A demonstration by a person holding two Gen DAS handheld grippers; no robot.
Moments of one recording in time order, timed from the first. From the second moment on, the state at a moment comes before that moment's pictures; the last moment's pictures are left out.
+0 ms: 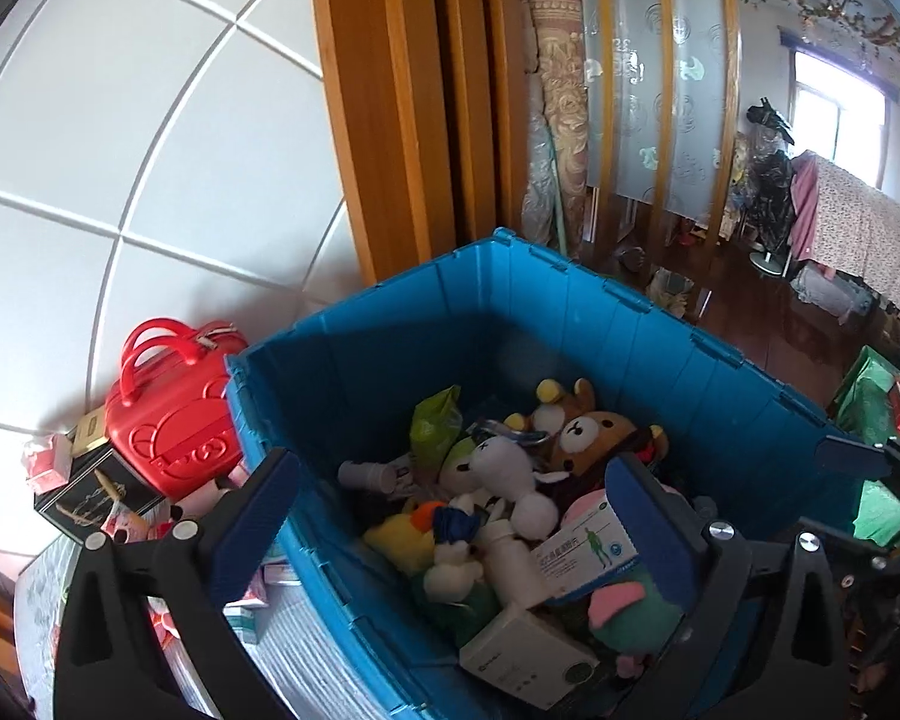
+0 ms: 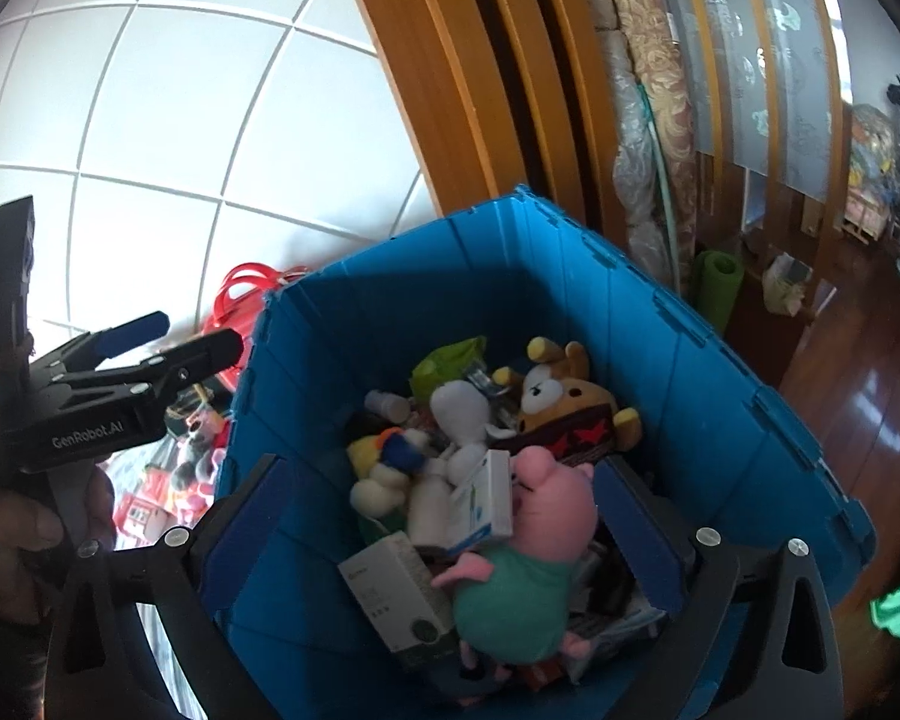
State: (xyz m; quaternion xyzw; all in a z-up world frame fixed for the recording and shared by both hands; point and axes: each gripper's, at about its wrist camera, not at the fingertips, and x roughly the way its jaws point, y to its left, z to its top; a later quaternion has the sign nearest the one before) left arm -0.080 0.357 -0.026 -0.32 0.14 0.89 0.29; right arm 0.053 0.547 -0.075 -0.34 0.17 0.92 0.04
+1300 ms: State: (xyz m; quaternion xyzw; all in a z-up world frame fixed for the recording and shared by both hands) left arm -0.084 0.084 -0.048 -0.35 0.06 0.93 0.12; right arm -0.014 0.316 -0.065 -0.36 0.06 0.92 -0.14
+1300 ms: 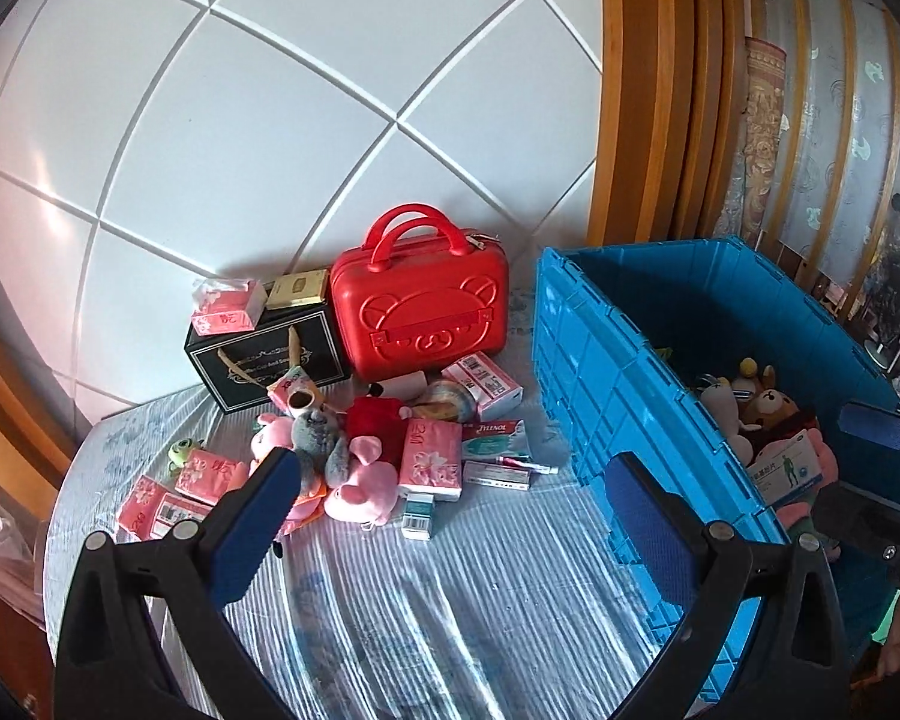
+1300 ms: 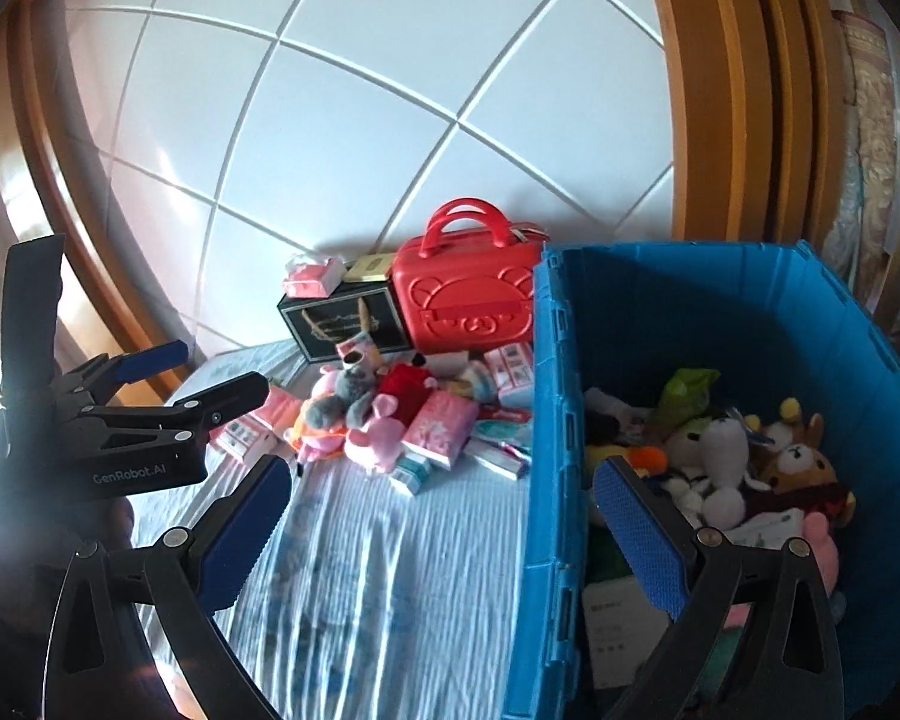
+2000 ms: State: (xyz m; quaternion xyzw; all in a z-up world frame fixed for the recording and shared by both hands) left arm -0.123 -0.034 -0.124 -0.42 0.05 0.91 0.04; right arm -0.061 0.227 -0.142 -0.42 0.02 0.89 -0.15
